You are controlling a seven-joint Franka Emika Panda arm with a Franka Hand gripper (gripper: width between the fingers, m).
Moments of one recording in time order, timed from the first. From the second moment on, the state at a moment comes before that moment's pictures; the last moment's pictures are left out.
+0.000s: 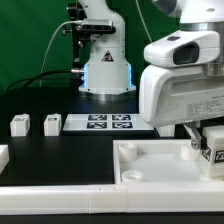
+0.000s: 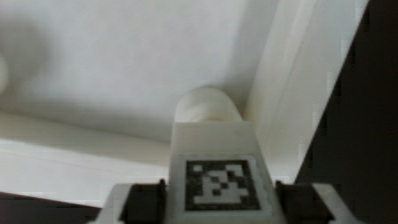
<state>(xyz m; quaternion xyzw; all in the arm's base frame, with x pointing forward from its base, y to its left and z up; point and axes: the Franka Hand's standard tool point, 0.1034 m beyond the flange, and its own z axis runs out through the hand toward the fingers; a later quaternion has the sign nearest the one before) 0.630 0.117 0.074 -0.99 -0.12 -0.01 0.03</state>
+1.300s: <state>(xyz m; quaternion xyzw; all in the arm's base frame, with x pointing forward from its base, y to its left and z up) 0.627 0.125 0.072 -0.78 0.63 0.02 0.04</state>
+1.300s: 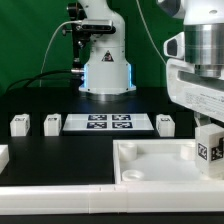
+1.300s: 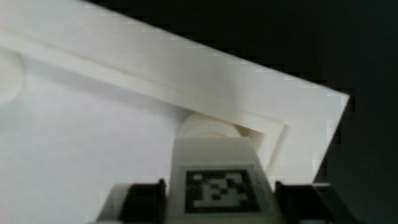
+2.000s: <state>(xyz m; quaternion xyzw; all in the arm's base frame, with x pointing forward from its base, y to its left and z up) 0.627 0.129 0.072 -0.73 0.69 0.02 0.04</state>
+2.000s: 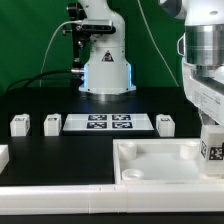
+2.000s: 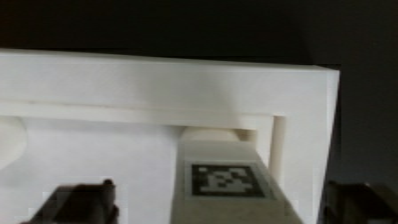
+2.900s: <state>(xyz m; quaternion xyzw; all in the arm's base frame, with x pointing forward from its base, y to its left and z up) 0.626 0.129 0.072 -0.90 0.42 0.01 0.04</state>
